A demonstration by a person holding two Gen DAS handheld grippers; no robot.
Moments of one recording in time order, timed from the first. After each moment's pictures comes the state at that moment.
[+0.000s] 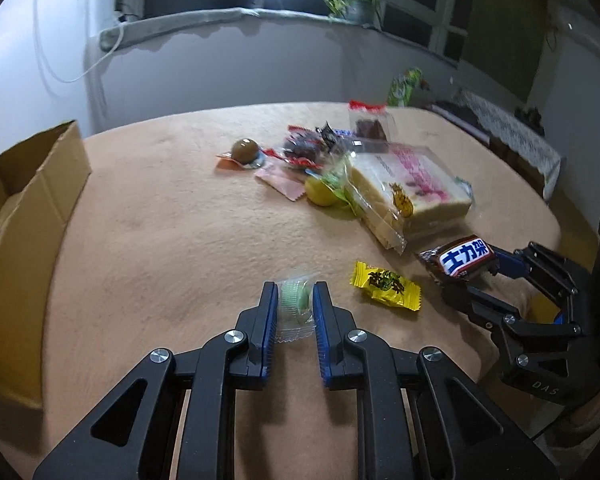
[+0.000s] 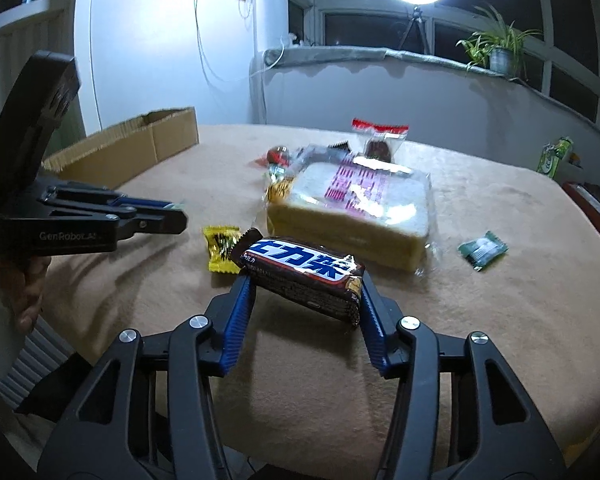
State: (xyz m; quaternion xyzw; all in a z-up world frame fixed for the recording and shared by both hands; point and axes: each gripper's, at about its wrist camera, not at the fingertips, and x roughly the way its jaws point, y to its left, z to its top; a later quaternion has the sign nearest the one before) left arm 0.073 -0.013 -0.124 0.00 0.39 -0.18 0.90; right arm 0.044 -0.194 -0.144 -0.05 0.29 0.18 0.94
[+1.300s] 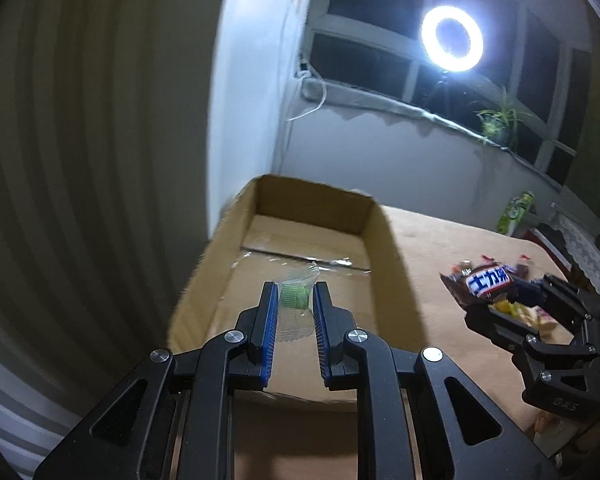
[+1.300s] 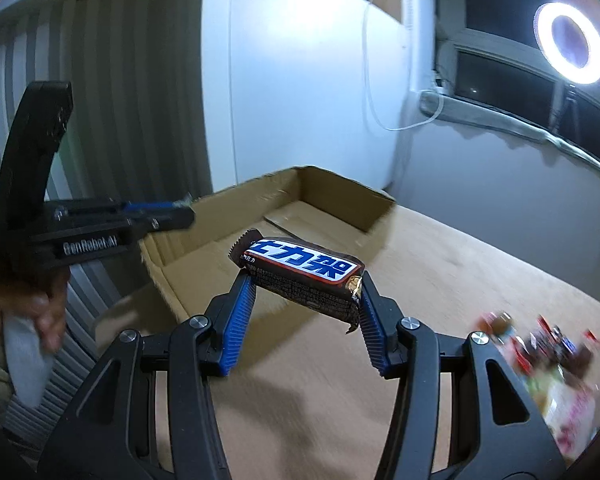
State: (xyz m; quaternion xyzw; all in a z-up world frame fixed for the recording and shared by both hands) left arm 0.045 0.212 -0.070 -0.10 0.30 0.02 0.95; right arm 0.094 0.050 -0.068 -0.11 0.25 0.36 0.89
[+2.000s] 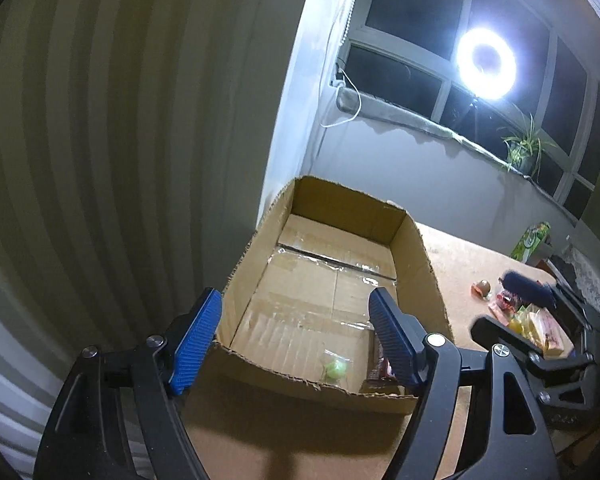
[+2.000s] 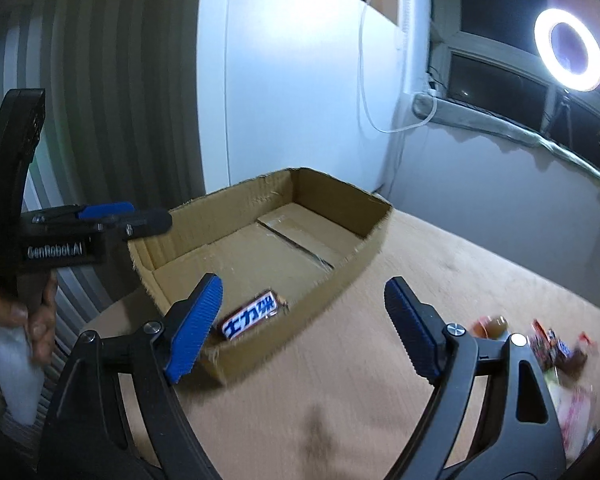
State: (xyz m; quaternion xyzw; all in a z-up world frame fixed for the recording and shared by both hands) left arm 0.030 0.231 -0.074 -0.15 0.28 0.07 0.95; right arm 0.090 0.044 -0.070 -0.12 0.25 0.33 0.90
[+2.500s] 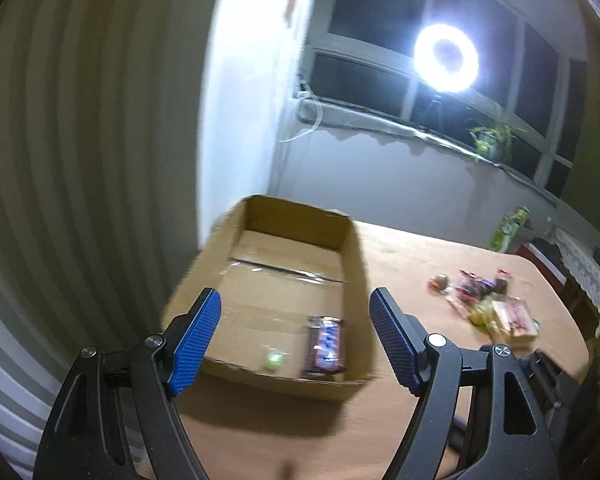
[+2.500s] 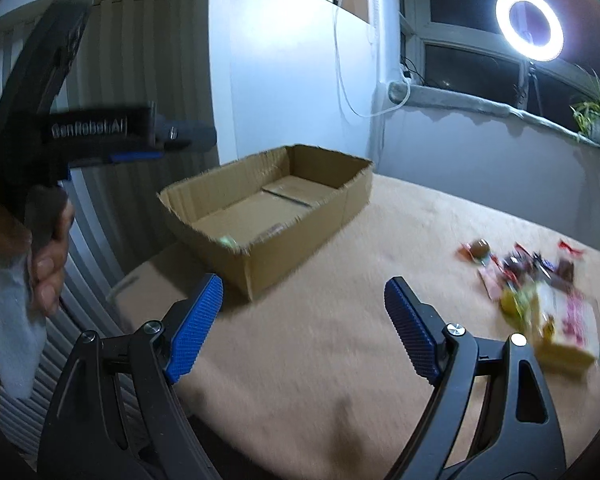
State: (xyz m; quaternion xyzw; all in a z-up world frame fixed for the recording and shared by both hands) left arm 0.020 0.179 -0.040 -0.11 0.27 0.03 0.96; right arm 0.018 -0.008 -0.092 -0.08 0.25 0.31 0.91
